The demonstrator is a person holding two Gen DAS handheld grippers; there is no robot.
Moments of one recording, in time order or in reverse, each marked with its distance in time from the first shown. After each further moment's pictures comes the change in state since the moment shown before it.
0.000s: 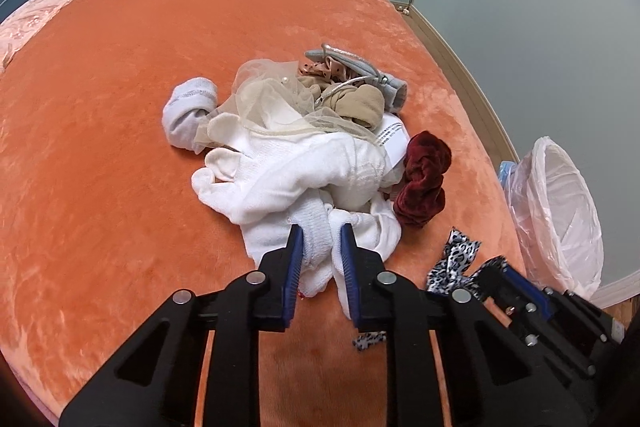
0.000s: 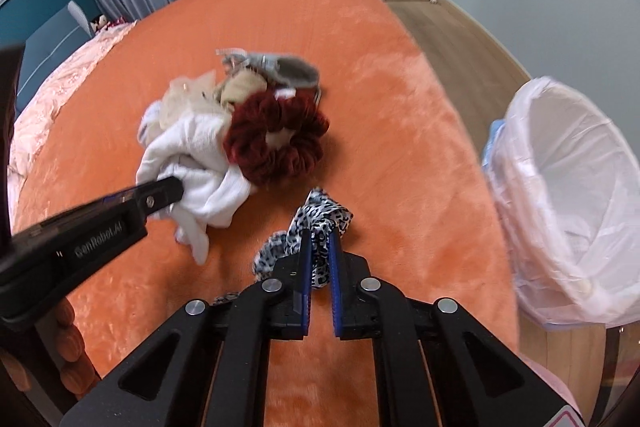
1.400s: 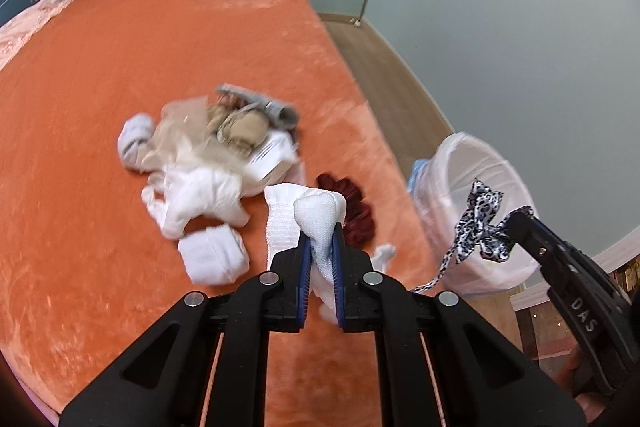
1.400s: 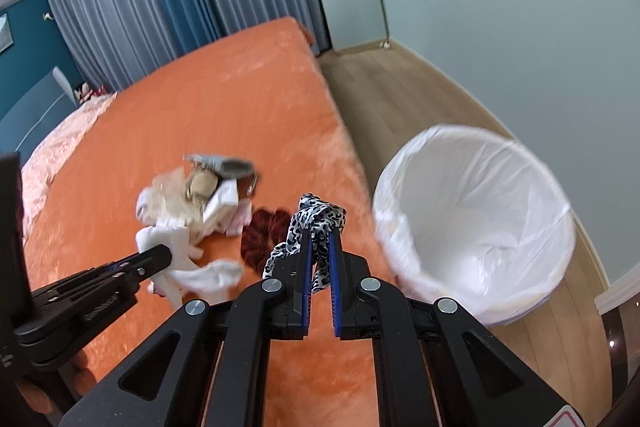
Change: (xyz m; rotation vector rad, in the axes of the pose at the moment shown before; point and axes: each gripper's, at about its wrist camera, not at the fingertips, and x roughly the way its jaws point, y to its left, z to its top) left arm -0.065 -0.075 -0.004 0.085 -0.067 -0.136; right arm -0.106 -0.078 0.012 0.124 -0.213 -0.060
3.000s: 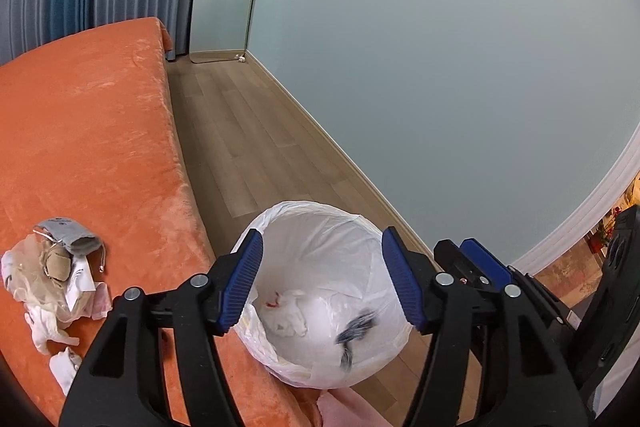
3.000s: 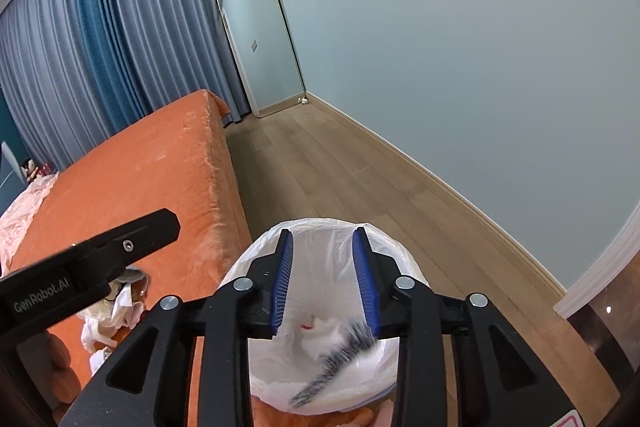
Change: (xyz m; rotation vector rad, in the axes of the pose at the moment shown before) left arm 0.023 -0.197 0.069 0.212 -0.088 -0.274; right arm -0.037 -0.142 0.054 0.150 -0.178 -0.185
